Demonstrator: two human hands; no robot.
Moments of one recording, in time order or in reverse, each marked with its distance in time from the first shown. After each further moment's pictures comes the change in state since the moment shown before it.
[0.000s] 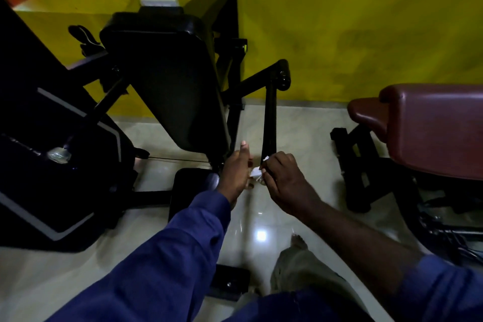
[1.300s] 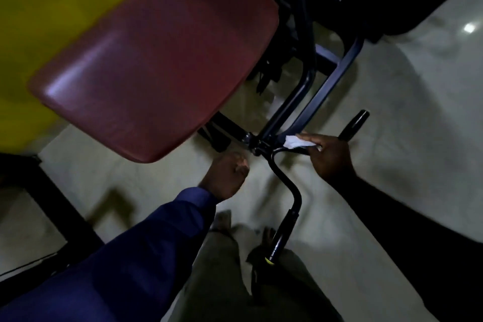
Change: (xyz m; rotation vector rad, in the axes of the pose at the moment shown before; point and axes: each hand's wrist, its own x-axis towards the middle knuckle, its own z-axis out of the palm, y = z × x) left_hand 0.004 -0.086 0.561 1.088 -1.033 0.449; right_hand -0.422 0.357 -0.275 -0.012 0.556 1.359
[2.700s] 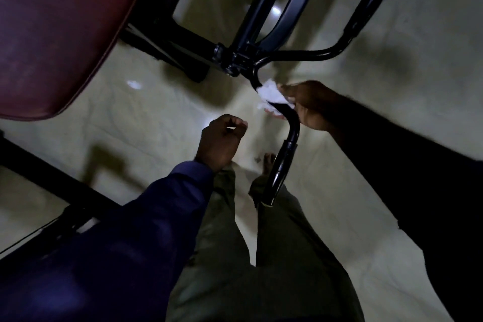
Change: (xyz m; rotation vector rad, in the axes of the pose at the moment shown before) left_hand 0.027 -0.082 0.133 -0.220 -0.027 -0.298; right_hand -0.017 0.100 0.091 0.817 -0.727 0.661
